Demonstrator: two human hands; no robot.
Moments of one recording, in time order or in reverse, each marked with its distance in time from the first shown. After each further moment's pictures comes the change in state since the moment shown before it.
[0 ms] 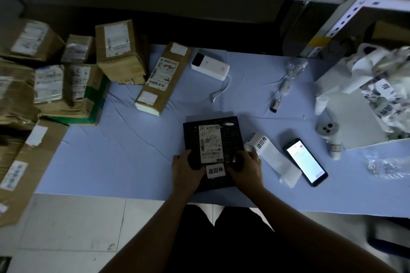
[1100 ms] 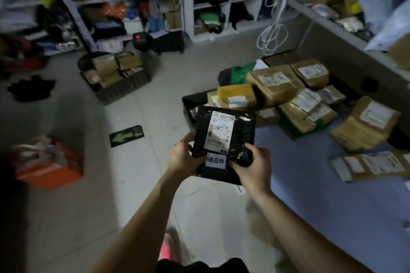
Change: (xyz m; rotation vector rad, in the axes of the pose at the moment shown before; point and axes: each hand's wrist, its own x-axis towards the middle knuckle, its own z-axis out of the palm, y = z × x) left_hand -0.248 -0.218 -0.315 -0.331 0.833 -0.187; right_hand -0.235 -0.298 0.191 0.119 -0.402 -0.972
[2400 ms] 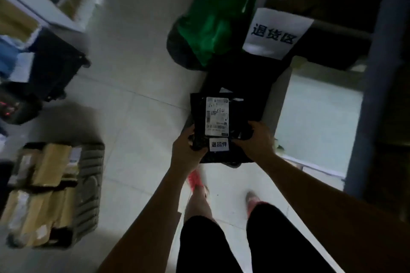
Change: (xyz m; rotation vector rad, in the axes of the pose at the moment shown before) left_hand 0.783 -0.210 -0.032 0.159 -0.721 0.066; right_hand 0.591 -0.006 0.419 -0.131 0.126 0.859
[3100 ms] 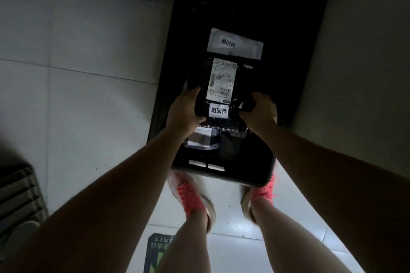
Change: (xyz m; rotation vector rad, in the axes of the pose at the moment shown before) left_hand 0.323 -0.284 0.187 0.599 -0.396 0.014; right_hand 0.293 0.170 0.289 0.005 -0.098 0.301
